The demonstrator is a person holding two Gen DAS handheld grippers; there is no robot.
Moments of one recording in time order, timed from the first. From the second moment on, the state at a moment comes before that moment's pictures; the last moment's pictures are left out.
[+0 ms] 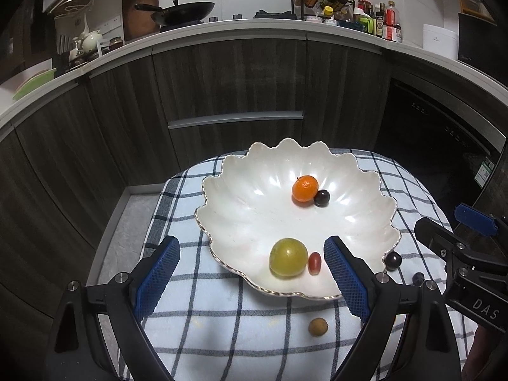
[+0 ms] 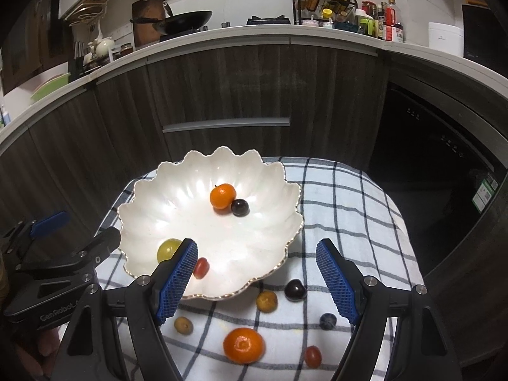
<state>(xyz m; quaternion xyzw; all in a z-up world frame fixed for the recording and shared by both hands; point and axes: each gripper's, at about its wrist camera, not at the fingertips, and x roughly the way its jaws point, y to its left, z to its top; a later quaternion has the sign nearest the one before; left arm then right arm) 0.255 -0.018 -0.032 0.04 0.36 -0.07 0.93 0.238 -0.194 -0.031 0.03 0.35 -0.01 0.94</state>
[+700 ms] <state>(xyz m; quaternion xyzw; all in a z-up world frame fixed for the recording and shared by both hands) 0.226 -0.040 -0.033 0.06 0.36 -0.08 0.93 0.207 -0.218 -0.034 0.02 0.34 -0.02 0.94</state>
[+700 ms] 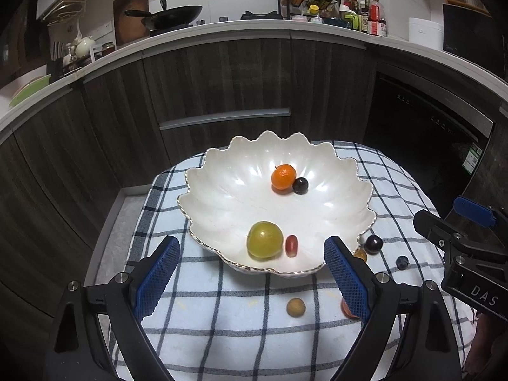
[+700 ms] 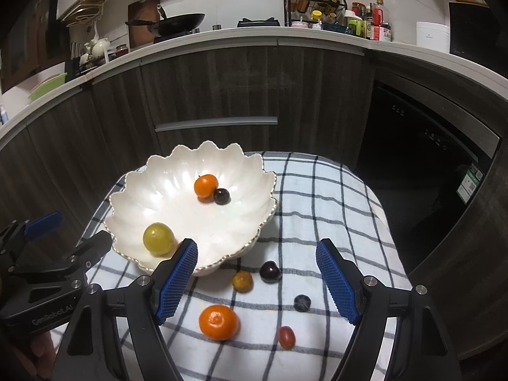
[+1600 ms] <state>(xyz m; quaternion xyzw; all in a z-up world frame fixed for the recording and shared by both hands) 0.202 -0.057 -0.070 0.07 0.38 -0.09 0.92 0.180 -0.241 -0.062 0.02 0.36 -0.05 0.93</state>
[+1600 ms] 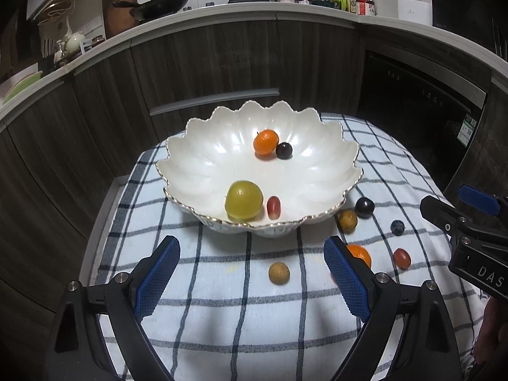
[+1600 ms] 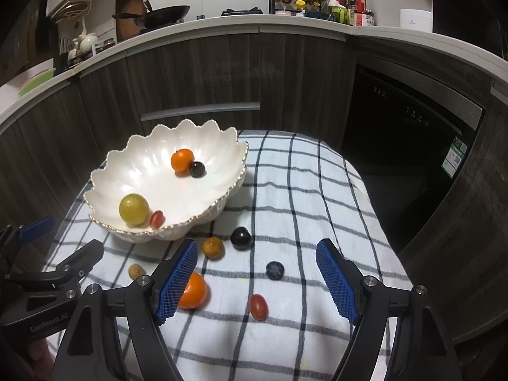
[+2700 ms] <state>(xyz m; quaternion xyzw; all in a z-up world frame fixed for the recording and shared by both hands) 0.205 -0.068 -0.126 0.09 0.38 -0.10 0.91 0.171 -0.241 -0.122 0.01 0.38 -0.06 0.92</state>
